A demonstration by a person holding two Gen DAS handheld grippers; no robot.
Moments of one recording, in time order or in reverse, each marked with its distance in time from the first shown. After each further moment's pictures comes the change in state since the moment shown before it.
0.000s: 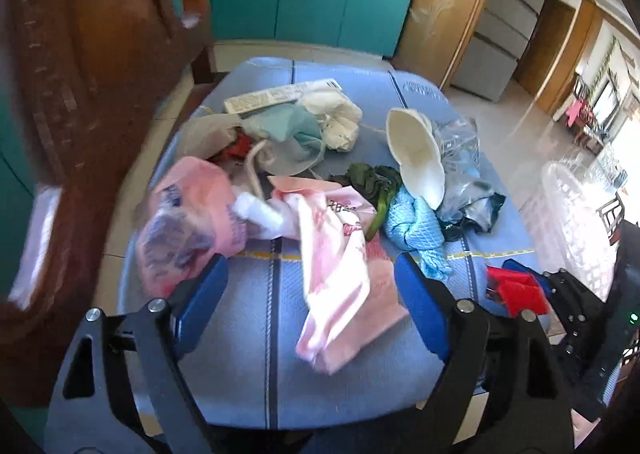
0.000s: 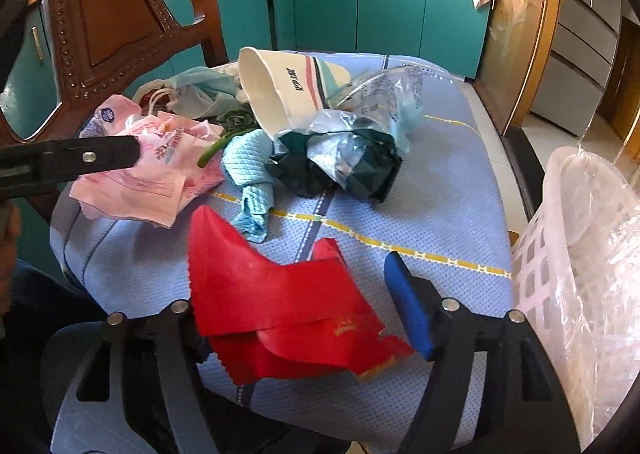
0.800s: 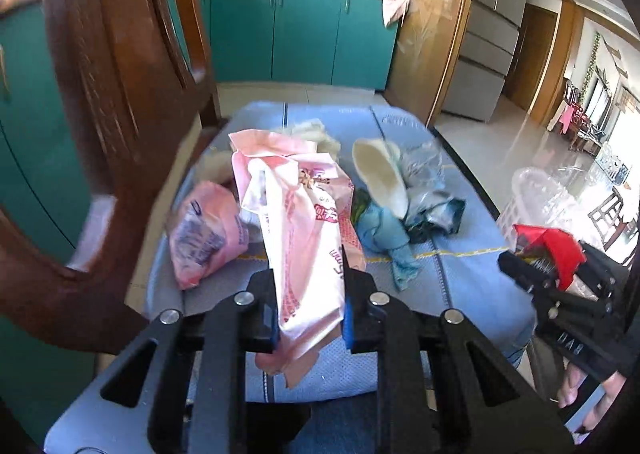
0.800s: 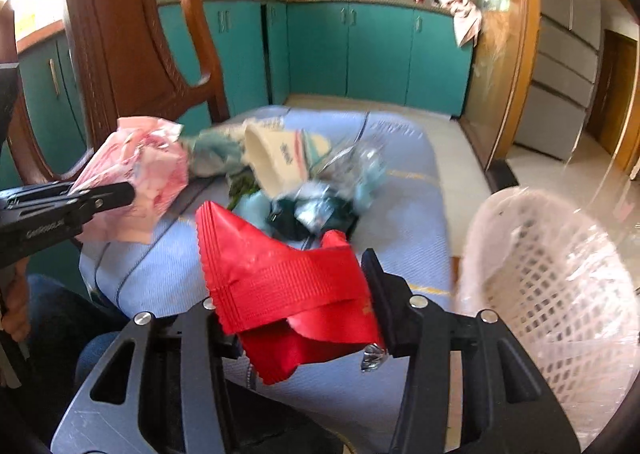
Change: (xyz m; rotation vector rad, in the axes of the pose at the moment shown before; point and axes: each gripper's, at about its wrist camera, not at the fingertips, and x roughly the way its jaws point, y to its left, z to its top) left arm -0.068 -0.017 -0.023 0.047 -0.180 0.030; right arm -0.075 -0.012 0.003 0.012 -0.177 -0.021
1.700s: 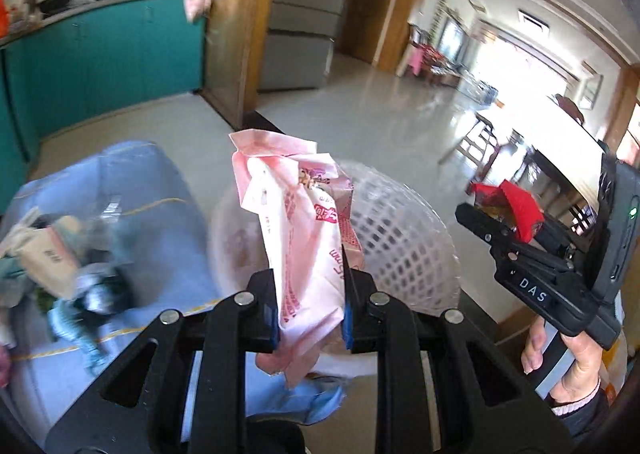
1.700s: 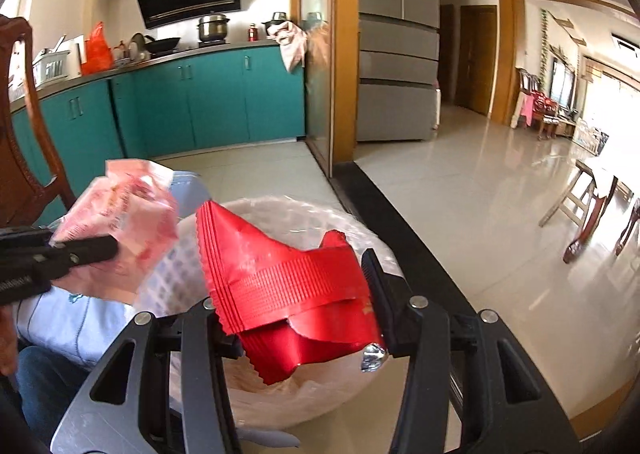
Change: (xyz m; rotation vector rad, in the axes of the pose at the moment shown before) left arm 0.016 -0.259 0.033 0.330 0.075 -0.524; right arm -0.129 -0.199 -0.053 0.290 -0.134 -0.423
